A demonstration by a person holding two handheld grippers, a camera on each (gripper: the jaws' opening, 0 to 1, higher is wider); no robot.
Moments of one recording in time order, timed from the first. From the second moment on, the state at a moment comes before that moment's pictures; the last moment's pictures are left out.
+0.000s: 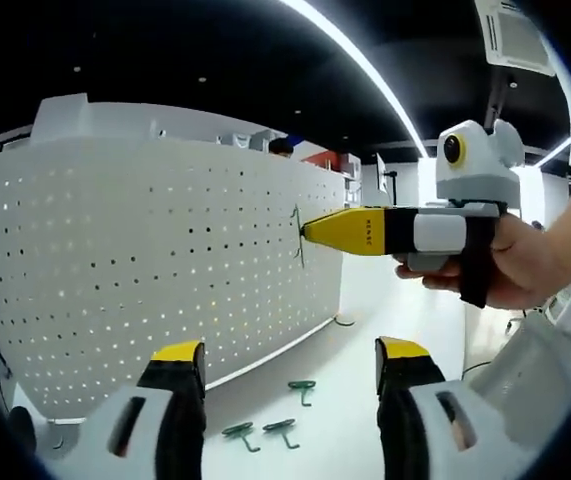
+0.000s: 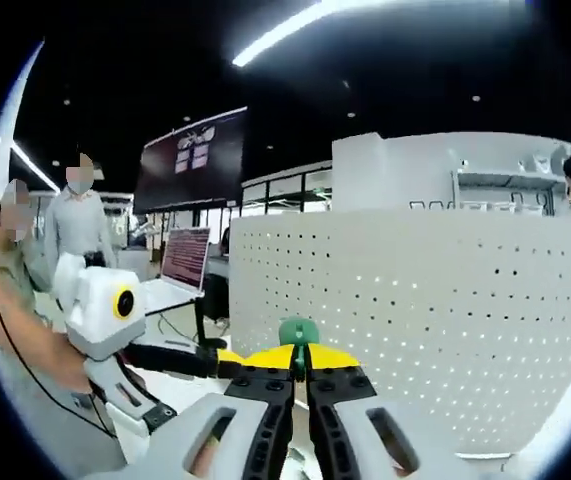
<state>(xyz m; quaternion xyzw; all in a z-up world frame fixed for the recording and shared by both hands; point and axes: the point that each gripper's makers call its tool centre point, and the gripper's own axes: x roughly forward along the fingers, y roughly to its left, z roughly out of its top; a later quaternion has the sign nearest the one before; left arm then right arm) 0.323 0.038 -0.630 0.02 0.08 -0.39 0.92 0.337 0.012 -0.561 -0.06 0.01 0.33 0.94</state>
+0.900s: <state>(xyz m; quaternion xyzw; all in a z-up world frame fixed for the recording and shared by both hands) 0.308 0.050 -0.649 0.02 0.09 -0.39 0.92 0.377 -0.009 -0.539 0.00 0.01 0.27 0.96</state>
